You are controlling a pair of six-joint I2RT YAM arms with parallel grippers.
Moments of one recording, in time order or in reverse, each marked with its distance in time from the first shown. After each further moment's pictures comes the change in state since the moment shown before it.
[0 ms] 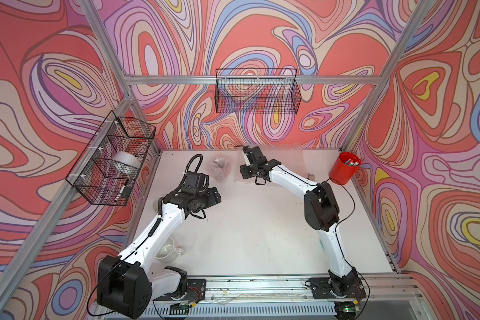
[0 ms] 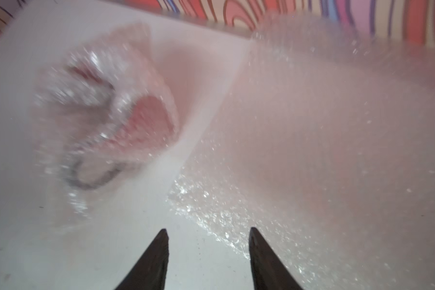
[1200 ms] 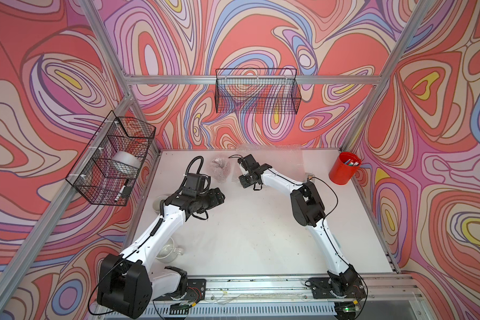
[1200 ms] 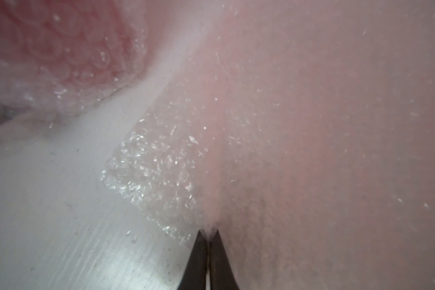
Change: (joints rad) left arm 0.001 0.002 -0.045 0.076 0.098 -0.020; right arm 0.000 0.164 0.133 -0.091 -0.008 -0.112
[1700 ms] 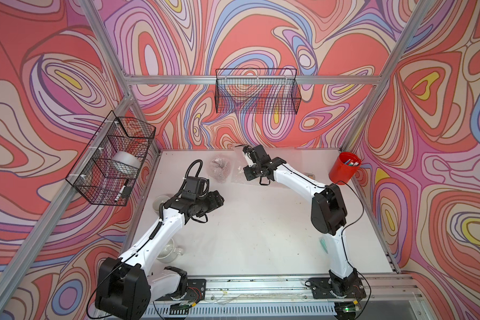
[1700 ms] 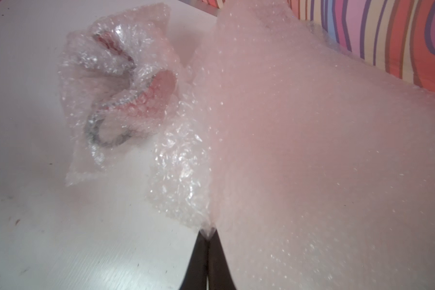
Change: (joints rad) left arm 0.003 -0.045 -0.046 -0.005 -0.013 -0.052; right arm 0.015 -0.380 -0.260 0.027 -0.011 0.037
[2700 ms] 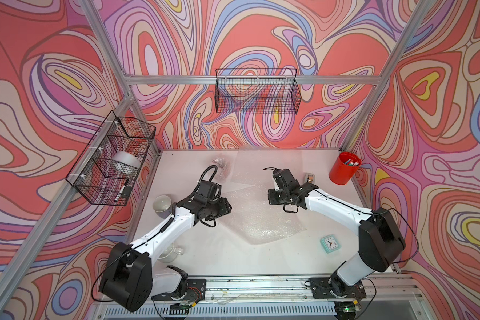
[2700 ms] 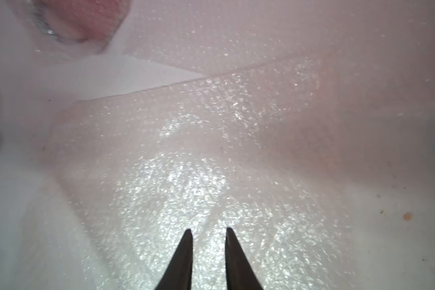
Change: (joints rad) left arm -0.141 0.134 -0.031 0.087 0.002 -0.002; right arm -0.036 -0.495 -0.722 0.085 -0.040 0.345
